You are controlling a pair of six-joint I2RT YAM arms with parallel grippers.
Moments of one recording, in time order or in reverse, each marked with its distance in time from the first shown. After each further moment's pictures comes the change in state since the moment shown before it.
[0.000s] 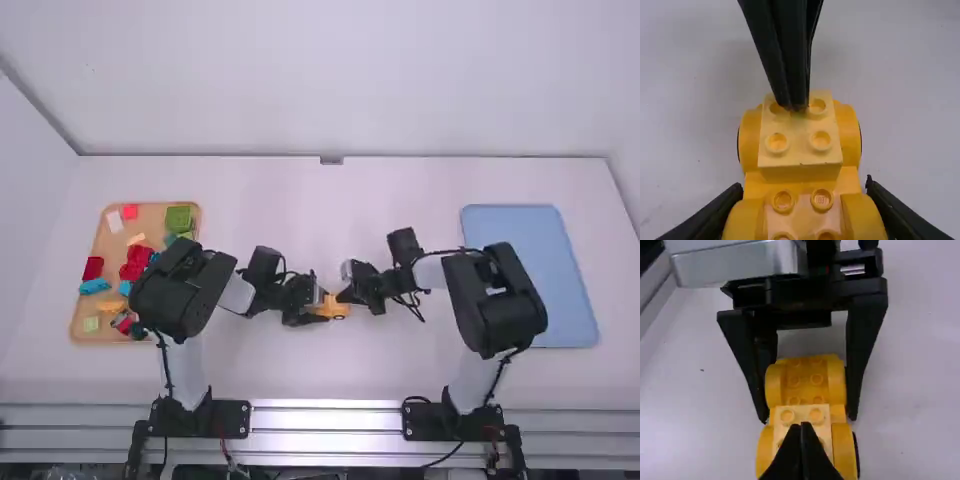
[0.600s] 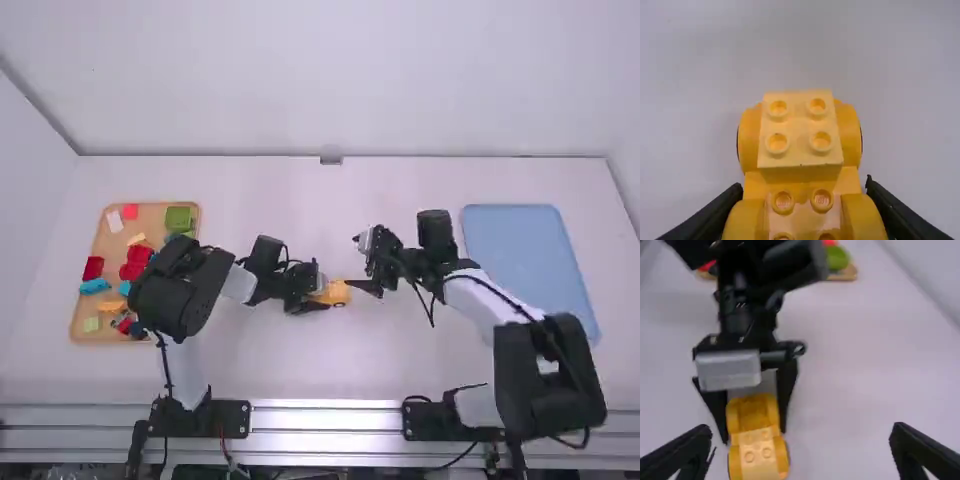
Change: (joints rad) left arm 0.011 0.001 0.111 -0.124 -0.068 -0.003; right arm -0.080 -0.441 -0.077 0.186 0.103 0.284
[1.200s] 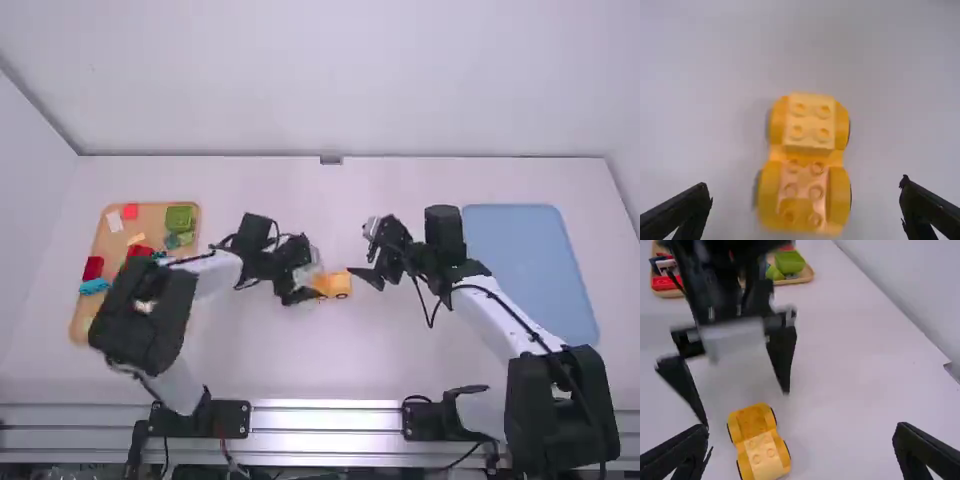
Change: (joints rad) left arm 0.069 -0.271 0.124 -0.453 -0.106 -0.100; right arm -0.002 -0.090 0.008 0.000 0.100 0.166
